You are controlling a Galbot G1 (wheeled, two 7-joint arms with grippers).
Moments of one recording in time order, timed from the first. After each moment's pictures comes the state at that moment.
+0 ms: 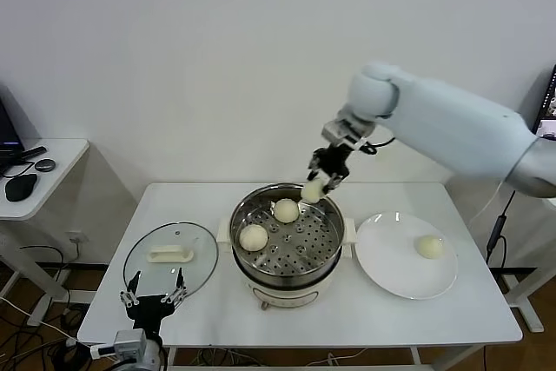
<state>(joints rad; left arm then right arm) 1.62 -1.60 -0.65 -2.13 0.08 0.25 -0.04 0.59 1.08 -1.16 1.23 0.21 0.28 -1.29</state>
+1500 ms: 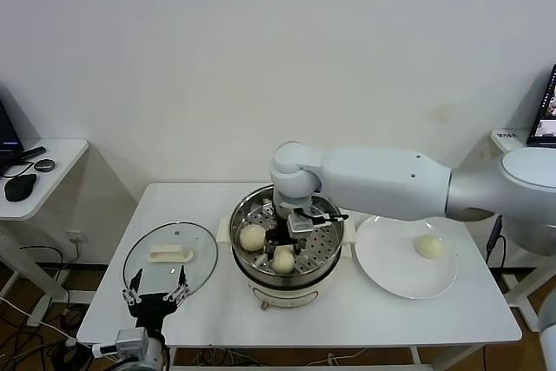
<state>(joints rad) 1.61 -1.60 -0.63 -2.13 0.07 0.25 -0.04 0.51 1.22 -1.31 1.43 -0.14 0.67 -1.15</state>
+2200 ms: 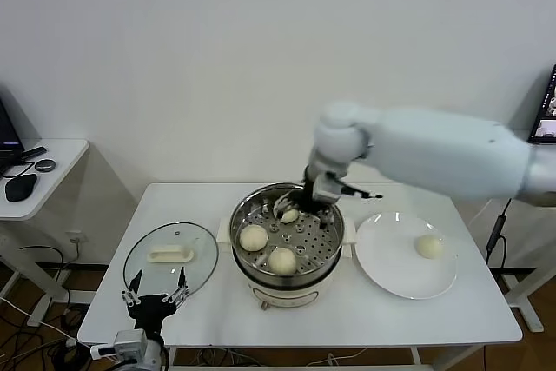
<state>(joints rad) 1.62 -1.60 -0.64 -2.15 0.07 0.25 -0.03 0.66 0.95 -1.26 1.51 0.14 0.34 -1.15</state>
